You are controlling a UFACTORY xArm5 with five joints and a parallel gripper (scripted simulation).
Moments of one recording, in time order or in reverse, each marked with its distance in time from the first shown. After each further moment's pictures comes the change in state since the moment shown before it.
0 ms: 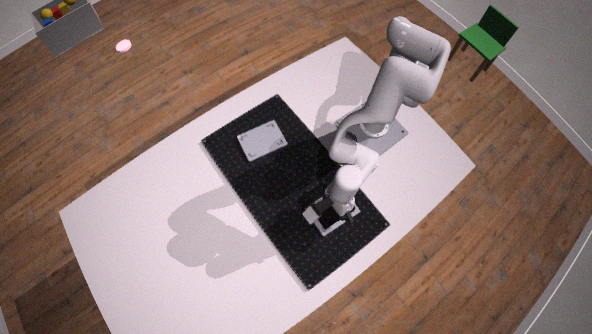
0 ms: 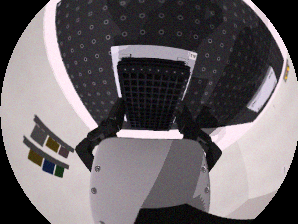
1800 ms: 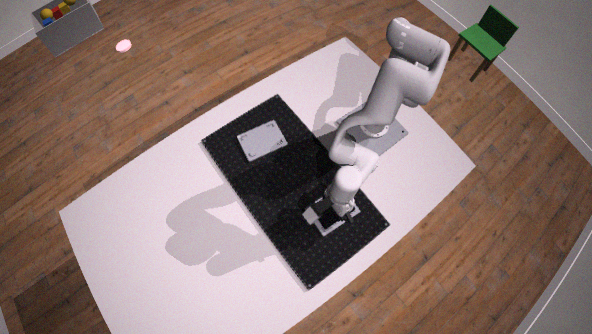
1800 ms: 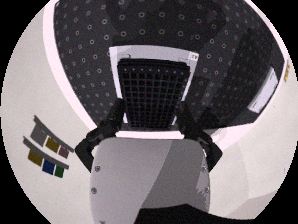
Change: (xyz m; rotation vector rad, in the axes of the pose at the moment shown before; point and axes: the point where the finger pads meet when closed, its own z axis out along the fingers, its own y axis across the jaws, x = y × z) arm 0.000 0.000 0.005 0.000 0.000 0.000
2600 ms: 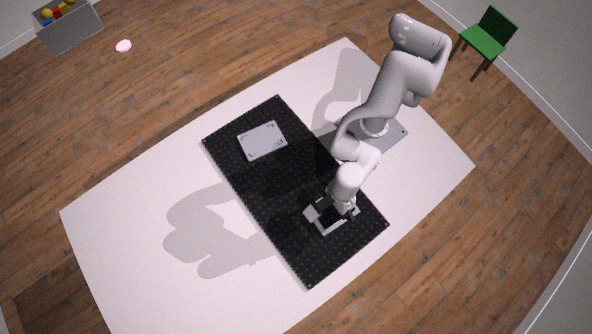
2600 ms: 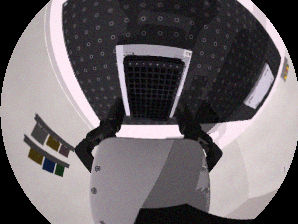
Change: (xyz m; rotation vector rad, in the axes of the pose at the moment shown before) arm 0.000 0.000 -0.024 0.000 0.001 0.000
